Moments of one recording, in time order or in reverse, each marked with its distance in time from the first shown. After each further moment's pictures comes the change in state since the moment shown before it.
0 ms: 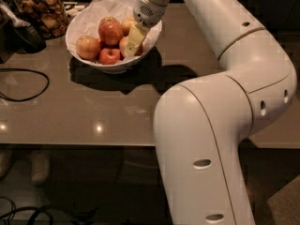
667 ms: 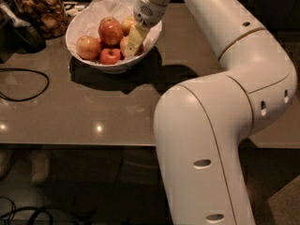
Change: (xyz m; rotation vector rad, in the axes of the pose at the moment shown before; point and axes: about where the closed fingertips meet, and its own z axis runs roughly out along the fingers) arm 0.000 0.000 0.000 0.000 0.000 0.000
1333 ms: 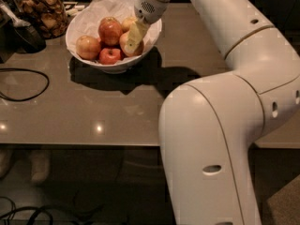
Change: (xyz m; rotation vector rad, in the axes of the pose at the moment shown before) arm -0.005 0.000 -0.014 0.035 -0.039 -0.020
